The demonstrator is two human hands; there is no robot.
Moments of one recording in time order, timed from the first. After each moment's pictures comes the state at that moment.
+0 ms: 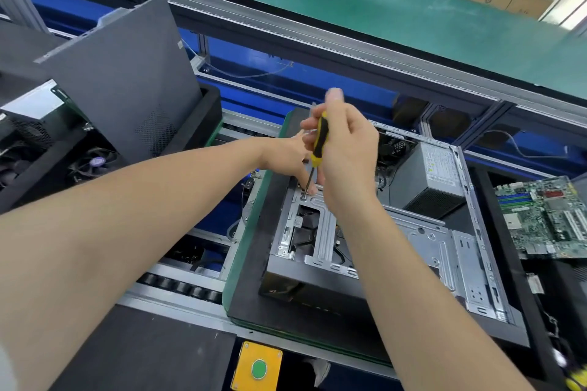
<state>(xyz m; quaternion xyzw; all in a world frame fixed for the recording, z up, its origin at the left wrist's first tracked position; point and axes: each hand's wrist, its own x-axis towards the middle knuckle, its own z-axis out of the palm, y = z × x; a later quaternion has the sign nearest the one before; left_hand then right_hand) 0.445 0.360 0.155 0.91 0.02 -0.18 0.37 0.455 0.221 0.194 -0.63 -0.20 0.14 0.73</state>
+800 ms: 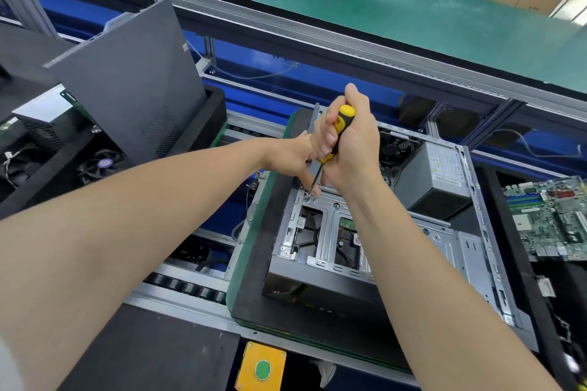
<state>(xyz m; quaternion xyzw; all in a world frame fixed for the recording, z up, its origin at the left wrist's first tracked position) 0.450 0.359 0.147 0.88 -0.01 -0.15 0.45 0.490 0.231 0.189 -0.48 -0.20 0.32 0.79</state>
